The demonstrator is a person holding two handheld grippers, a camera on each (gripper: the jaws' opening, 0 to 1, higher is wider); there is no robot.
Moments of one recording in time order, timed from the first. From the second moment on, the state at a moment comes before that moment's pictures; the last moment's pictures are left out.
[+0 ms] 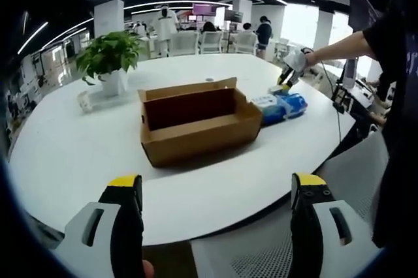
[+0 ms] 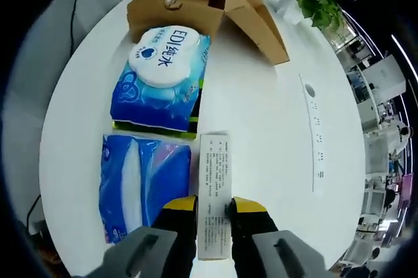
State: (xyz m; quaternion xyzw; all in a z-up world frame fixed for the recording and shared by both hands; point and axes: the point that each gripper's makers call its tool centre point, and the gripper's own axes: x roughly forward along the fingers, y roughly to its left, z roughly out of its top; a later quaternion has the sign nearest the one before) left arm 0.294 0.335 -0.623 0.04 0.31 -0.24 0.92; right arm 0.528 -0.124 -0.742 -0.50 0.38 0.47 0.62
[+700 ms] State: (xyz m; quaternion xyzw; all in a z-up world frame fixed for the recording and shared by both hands) left arm 0.293 0.333 -0.626 0.04 0.31 -0.24 0.92; right arm 0.529 -0.131 -0.749 -0.50 0.39 0.45 0.62
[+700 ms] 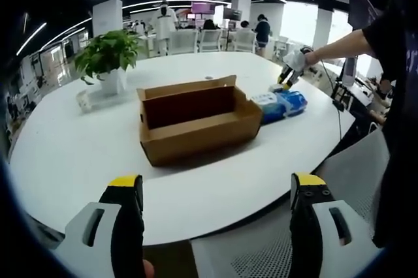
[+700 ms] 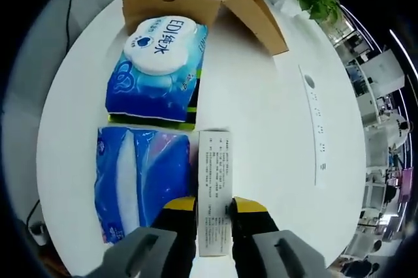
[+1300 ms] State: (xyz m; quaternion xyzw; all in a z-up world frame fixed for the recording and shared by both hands) left arm 0.293 0.333 -0.626 0.04 0.31 -0.24 0.92; right arm 0.536 -0.131 -0.750 -0.50 0.40 0.44 0.63
